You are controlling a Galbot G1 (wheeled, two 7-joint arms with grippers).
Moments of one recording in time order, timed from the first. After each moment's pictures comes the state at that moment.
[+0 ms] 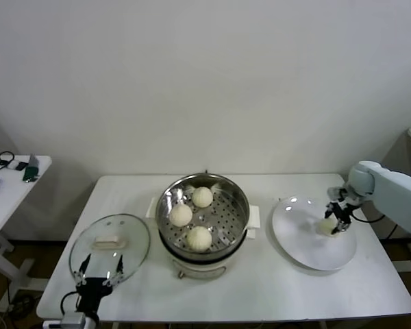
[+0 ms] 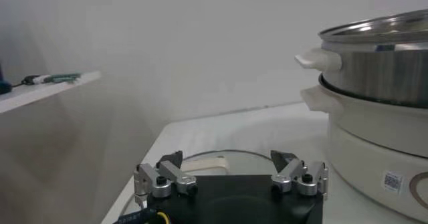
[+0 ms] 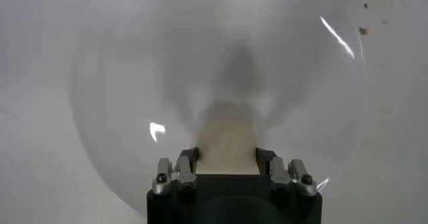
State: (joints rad) left arm 1.68 -1.52 -0.75 -1.95 0.02 0.01 0.09; right arm 0.28 0.76 -1.30 0.83 0.13 0.07 -1.05
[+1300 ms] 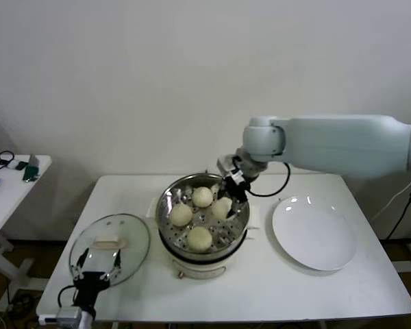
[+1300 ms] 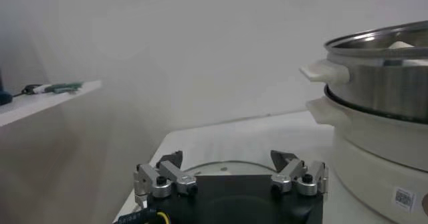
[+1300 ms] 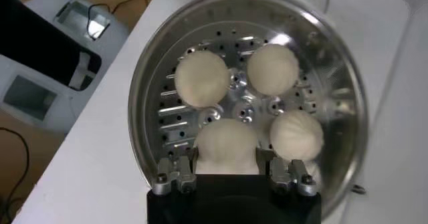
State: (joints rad) left arm 1.66 -1.49 -0.76 -1.96 0.00 0.02 0.10; right arm 0.82 1.10 -1.63 1.50 0.64 -0.29 -0.91
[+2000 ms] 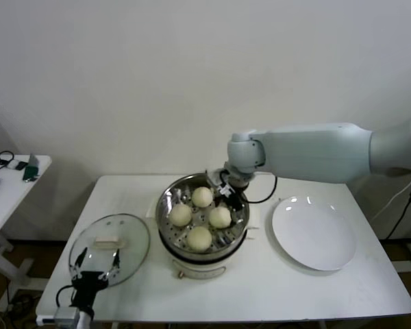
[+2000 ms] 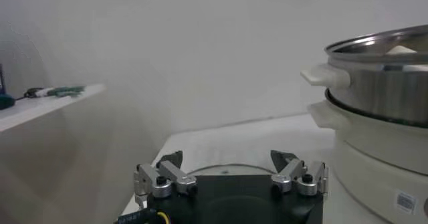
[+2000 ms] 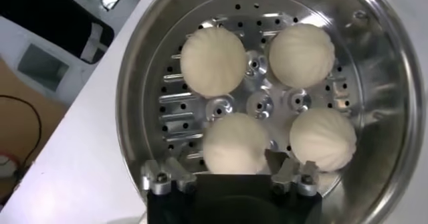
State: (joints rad) left arm 1.67 -1.48 -0.76 -1.97 -0.01 0.01 0.09; right arm 0.79 1.19 -1.67 1.43 0.60 -0.27 -0.94
